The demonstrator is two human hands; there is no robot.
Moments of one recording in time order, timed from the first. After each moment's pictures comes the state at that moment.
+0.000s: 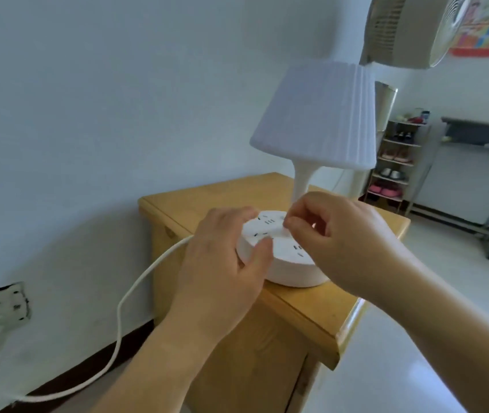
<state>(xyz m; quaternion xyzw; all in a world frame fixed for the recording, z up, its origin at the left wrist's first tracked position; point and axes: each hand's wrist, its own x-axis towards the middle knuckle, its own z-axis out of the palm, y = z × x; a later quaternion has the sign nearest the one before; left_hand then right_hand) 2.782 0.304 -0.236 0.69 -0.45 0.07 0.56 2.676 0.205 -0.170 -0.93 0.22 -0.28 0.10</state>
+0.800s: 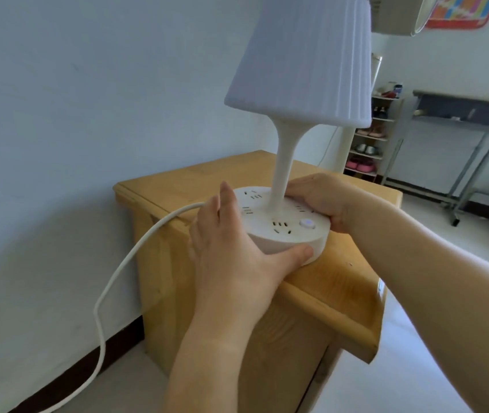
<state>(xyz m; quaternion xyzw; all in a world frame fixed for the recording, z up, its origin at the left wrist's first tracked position) 2.794 0.270 -0.256 0.74 -0.40 -0.02 0.54 2.740 0.133 -0.187 -0.77 0.39 -0.17 0.47</state>
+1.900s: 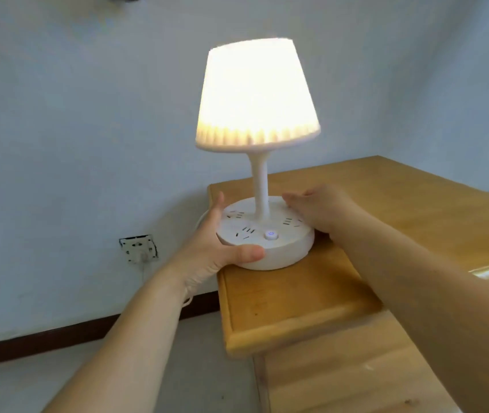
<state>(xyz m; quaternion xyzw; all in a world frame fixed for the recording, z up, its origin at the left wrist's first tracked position) 2.751 0.258 -0.228 0.77 -0.22 -0.10 0.59 2.762 0.062 -0.203 -0.89 0.16 -0.05 0.42</state>
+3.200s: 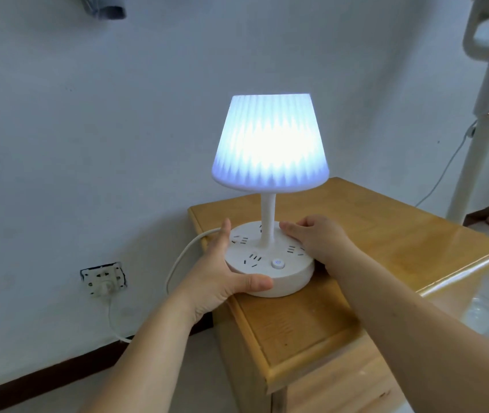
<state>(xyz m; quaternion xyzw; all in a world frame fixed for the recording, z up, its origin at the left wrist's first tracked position) 2.776 0.267 -0.229 0.77 -0.28 -0.14 0.56 2.755 0.069 -0.215 -0.84 0.24 -0.13 0.47</state>
